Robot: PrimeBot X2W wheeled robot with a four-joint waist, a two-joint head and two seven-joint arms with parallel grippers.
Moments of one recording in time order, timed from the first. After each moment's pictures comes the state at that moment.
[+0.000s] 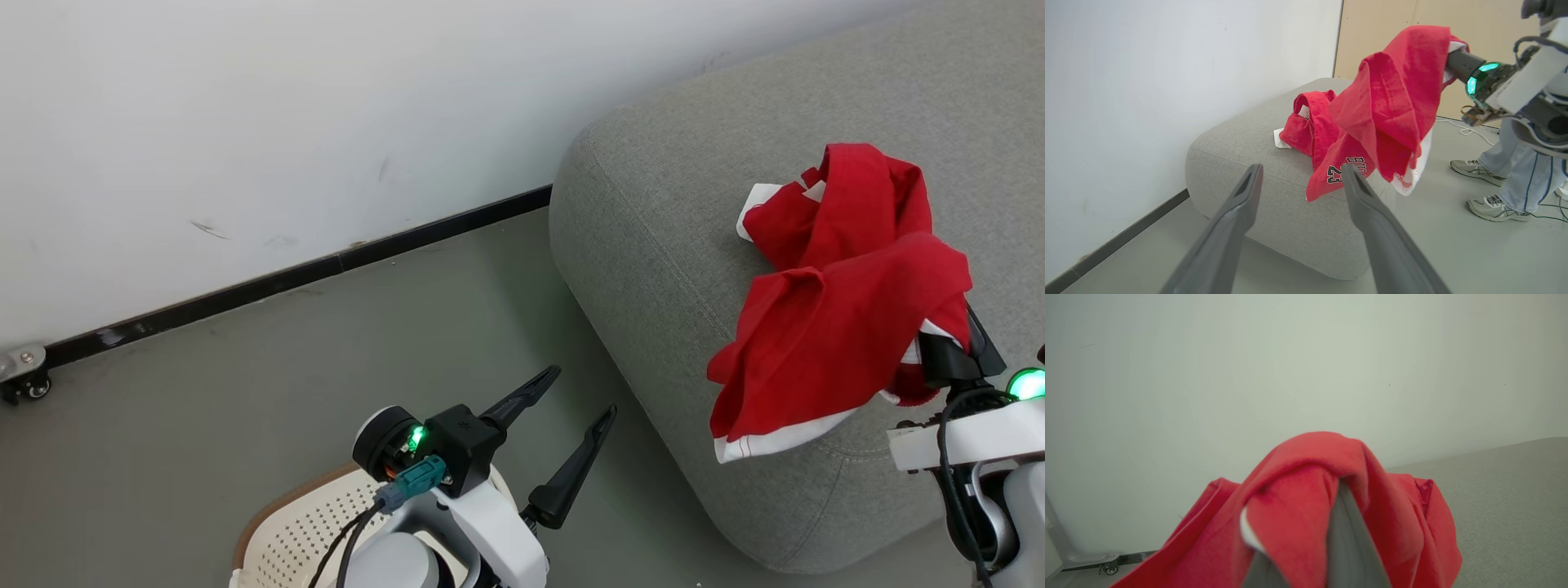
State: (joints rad) left arm -0.38 0.15 -0.73 0.28 -0.43 -0.11 -0.15; right arm -0.21 -0.30 0.05 0.25 0.41 0.13 -0.25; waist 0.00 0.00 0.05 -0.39
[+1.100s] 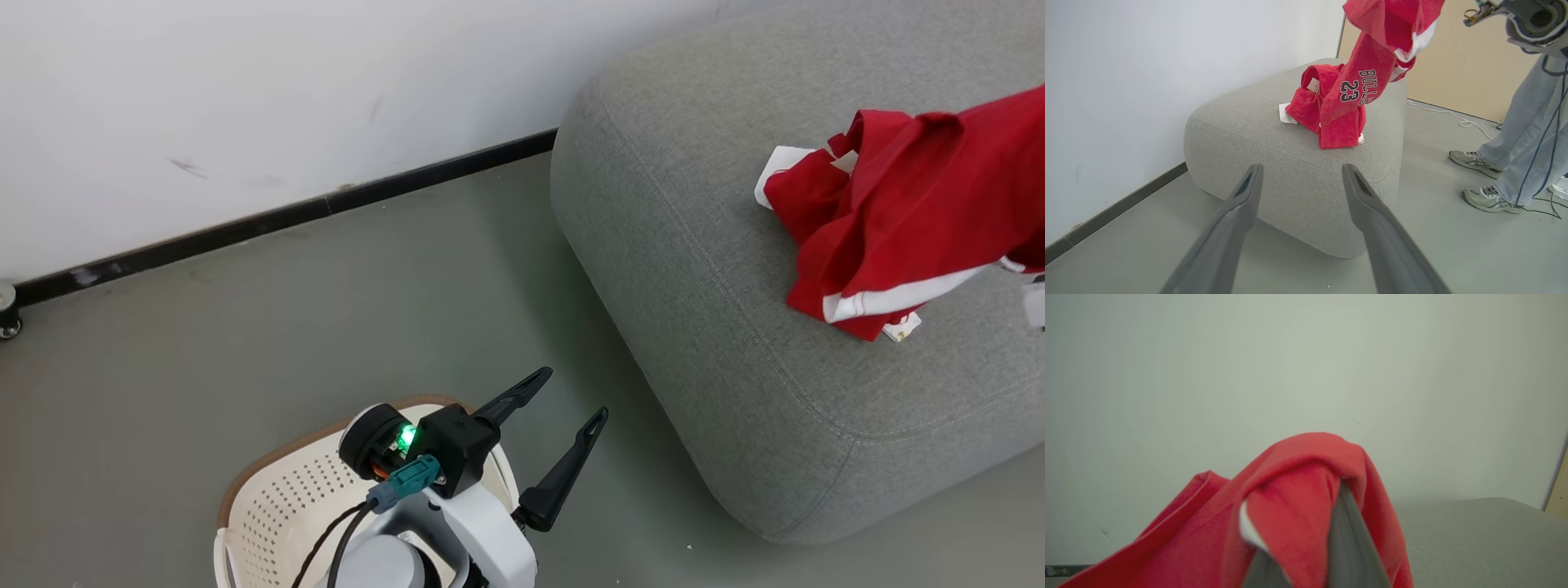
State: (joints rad) left arm -0.37 0.19 -0.74 0.21 -0.43 -0.10 -0.09; right arm -0.46 -0.48 0.02 0.36 0.43 0.13 -0.25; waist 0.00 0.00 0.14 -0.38
